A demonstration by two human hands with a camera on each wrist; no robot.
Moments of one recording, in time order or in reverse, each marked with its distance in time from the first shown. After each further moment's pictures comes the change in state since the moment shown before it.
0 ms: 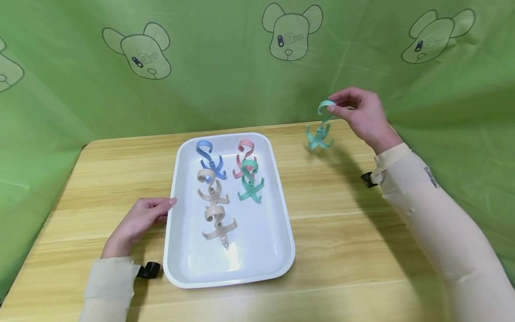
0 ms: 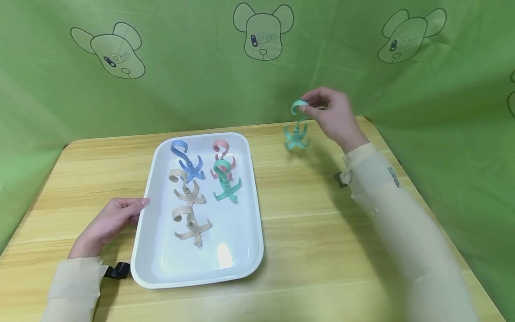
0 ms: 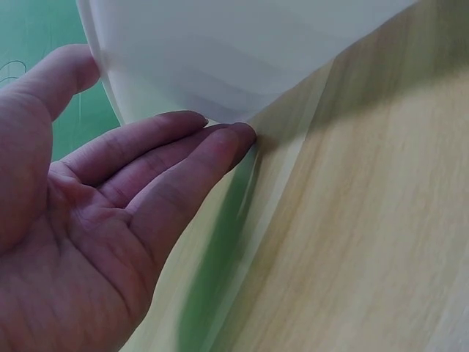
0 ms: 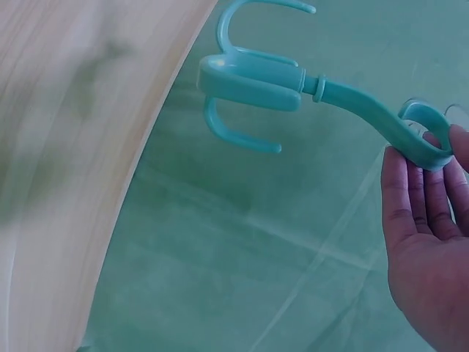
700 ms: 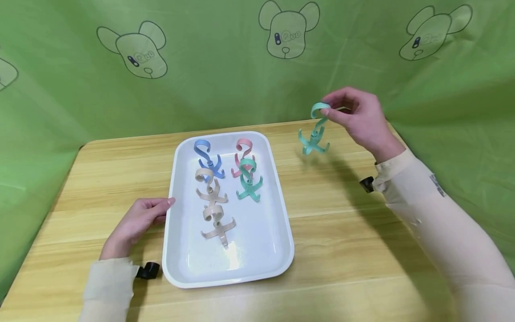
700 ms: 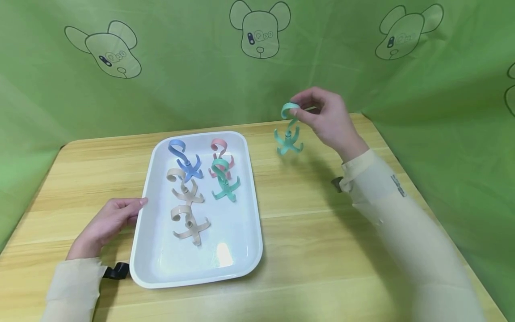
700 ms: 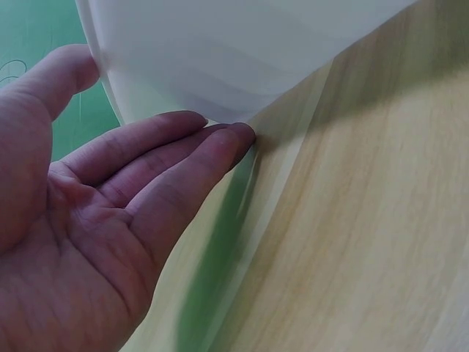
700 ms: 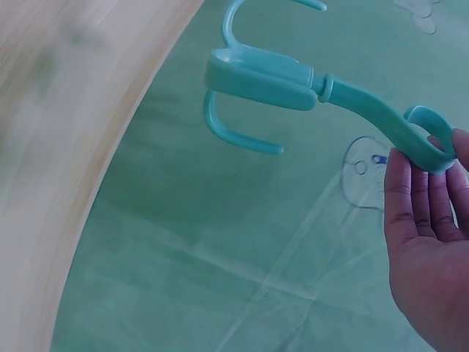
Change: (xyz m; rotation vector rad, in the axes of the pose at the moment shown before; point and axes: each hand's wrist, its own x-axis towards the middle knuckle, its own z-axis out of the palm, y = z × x) left_hand 0.001 -0.002 0.002 -0.016 -0.001 0.031; right_hand -0.027 -0.025 0.010 0.068 0.000 -0.120
